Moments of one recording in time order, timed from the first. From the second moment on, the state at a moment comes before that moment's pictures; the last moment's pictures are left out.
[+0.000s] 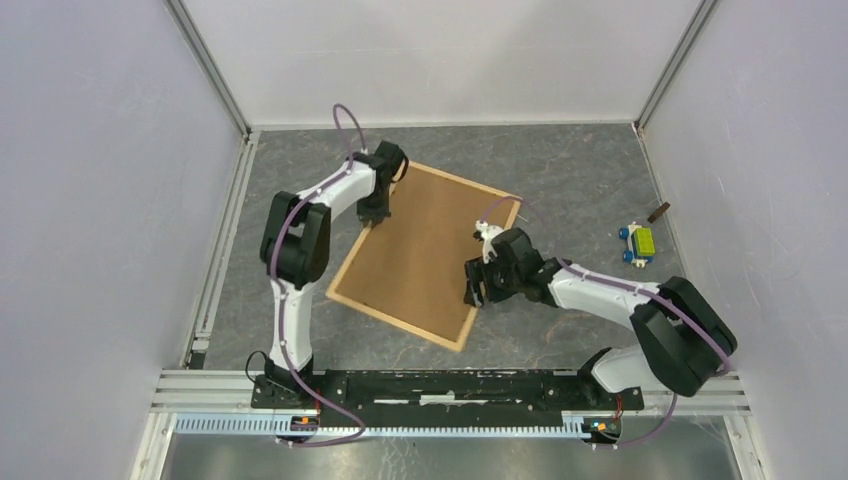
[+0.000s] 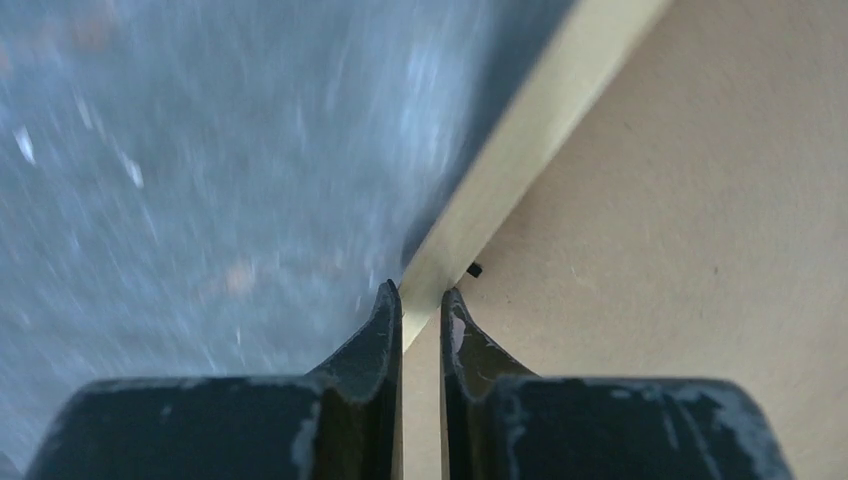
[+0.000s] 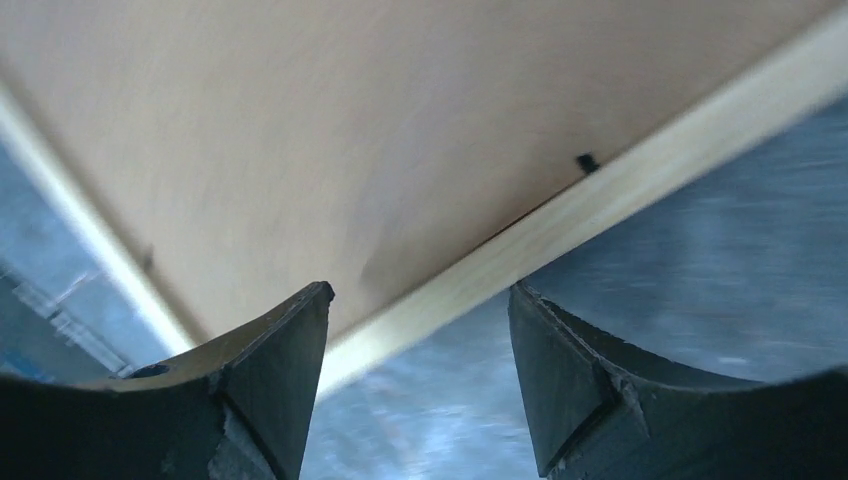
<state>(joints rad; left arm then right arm) -0.41 2.07 1.55 -0.85 -0.32 -0.43 0.62 1.42 0.65 -0.14 -0.16 0.30</state>
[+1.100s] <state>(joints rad) -0.67 1.29 0.69 -0.64 -0.10 -1.30 0.22 1.52 1.06 -0.21 -0.20 0.22</state>
